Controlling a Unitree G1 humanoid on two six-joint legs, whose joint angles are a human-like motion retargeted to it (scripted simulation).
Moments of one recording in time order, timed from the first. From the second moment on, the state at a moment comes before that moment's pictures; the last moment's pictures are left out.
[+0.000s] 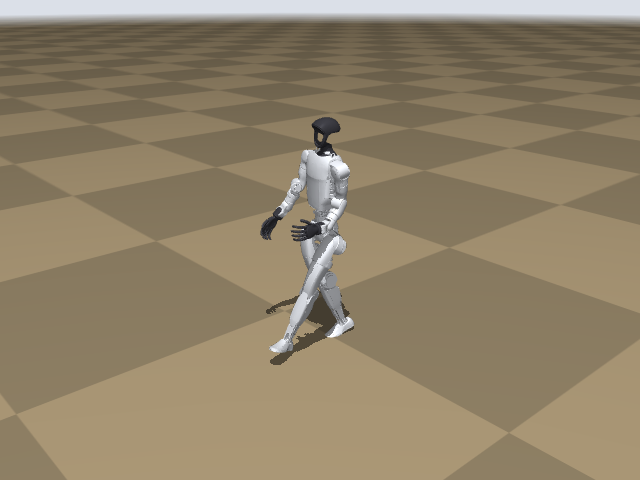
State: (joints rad) left arm 0.22 -0.17 0.33 0.43 0.19 -0.76 -0.02; right arm -0.18 -0.23 -0.59 1.40 -0.63 -0.38 0.13; waist -0.08 -0.04 -0.15; left_leg -0.54 -0.09 0.44 0.03 -0.13 0.25; right_leg 0.12 0.09 -0.08 0.07 -0.05 -0.12
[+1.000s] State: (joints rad) left arm 0.14 -0.12 0.18 0.47 0.23 -0.78 -0.02; right arm -0.01 -0.18 -0.65 1.56 -0.72 -0.27 0.03; waist -0.13 -0.07 -0.12; left_leg -0.41 -0.02 0.21 0.93 0.14 -0.02; right_leg -0.16 -0.03 0.00 0.07 0.01 0.01
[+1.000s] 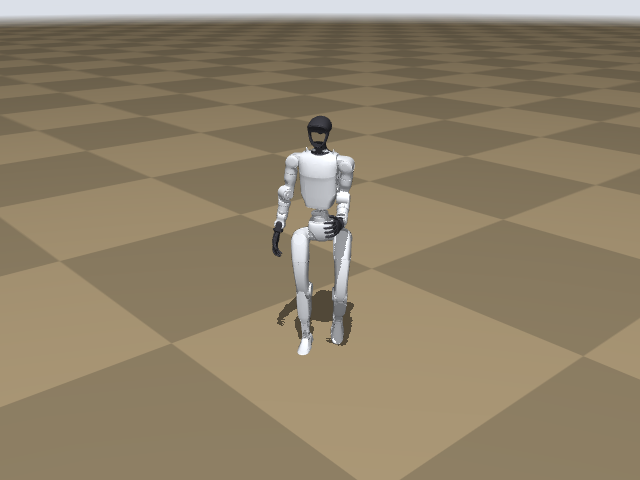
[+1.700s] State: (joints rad) left arm 0.01 -0.11 0.16 0.47 0.22 -0.76 -0.02; right arm 0.29 -0.08 -0.60 1.69 -0.89 -0.26 -0.09; waist -0.14 0.06 -0.14; left_leg -0.13 -0.06 0.07 0.13 -0.18 0.19; right_leg -0.40 0.08 0.01 0.51 0.13 0.11
